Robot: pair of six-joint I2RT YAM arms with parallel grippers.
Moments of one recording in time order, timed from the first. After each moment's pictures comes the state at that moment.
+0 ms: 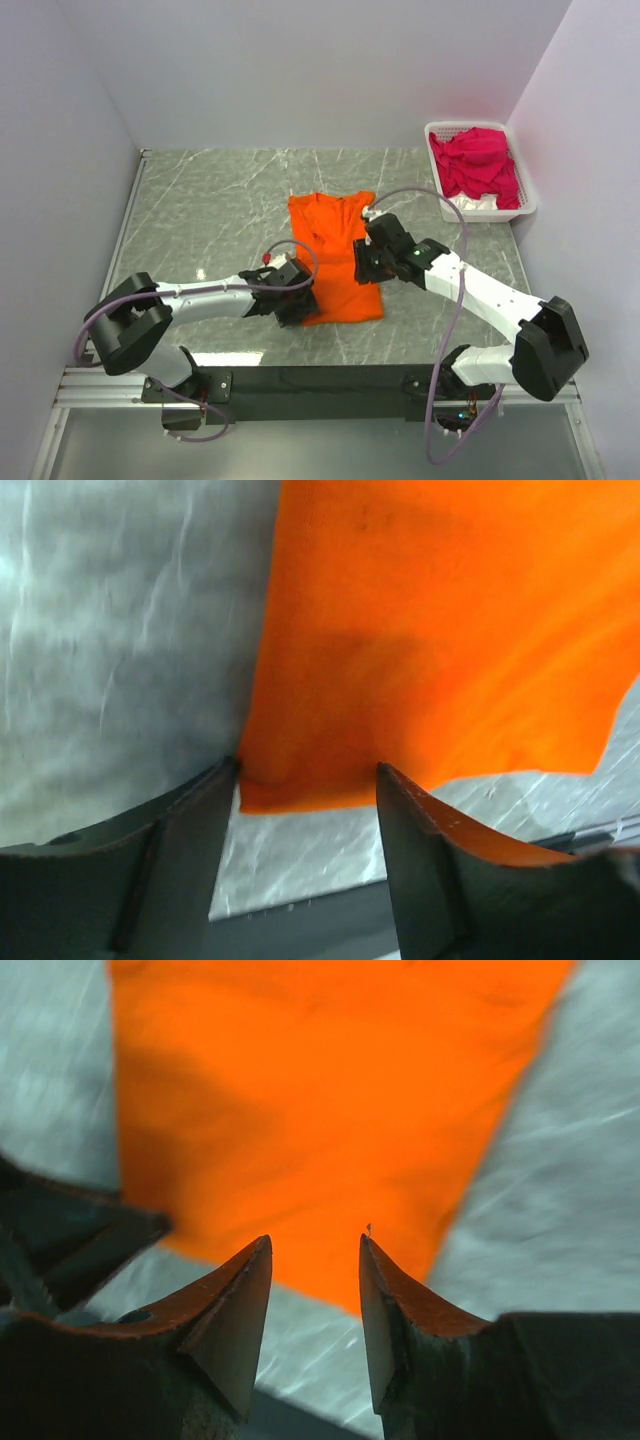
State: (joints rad) left arm -0.93 1.48 0.74 -0.31 -0.09 -1.29; right arm 0.66 1.29 0.91 -0.55 0.05 0.41
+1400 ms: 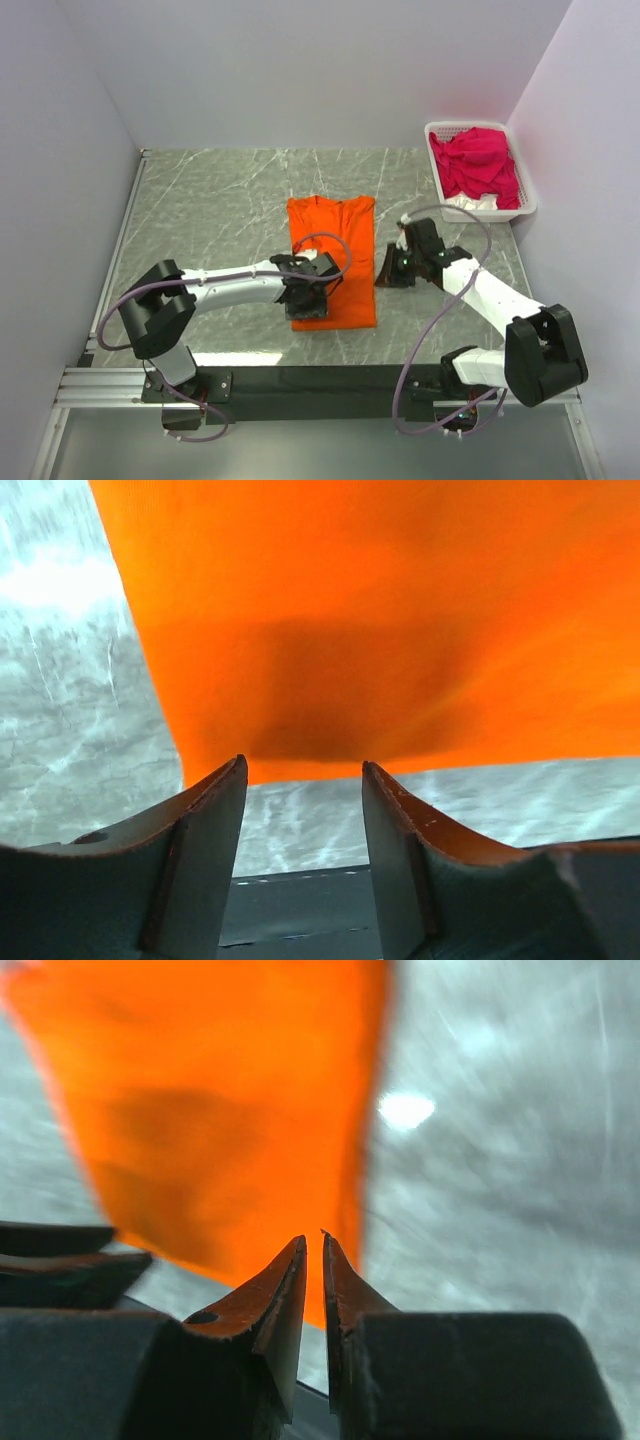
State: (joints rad) left arm -1.04 1.66 1.06 -0.70 -0.16 -1.07; right arm 0.35 1.25 0.67 -0.45 -0.28 0.53
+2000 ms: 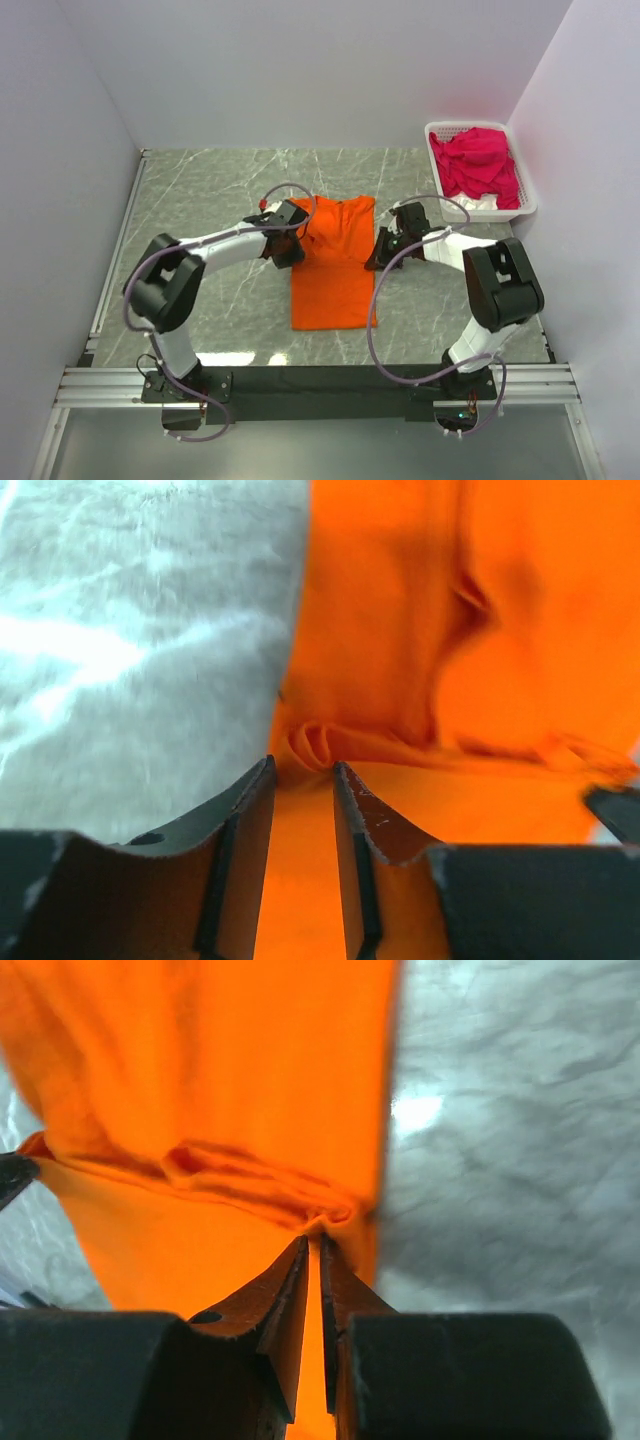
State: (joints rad) left arm -0.65 1.74 1.14 -0.47 -0.18 -0.97; right arm 0.28 1.66 0.85 -0.20 -0.37 0.54
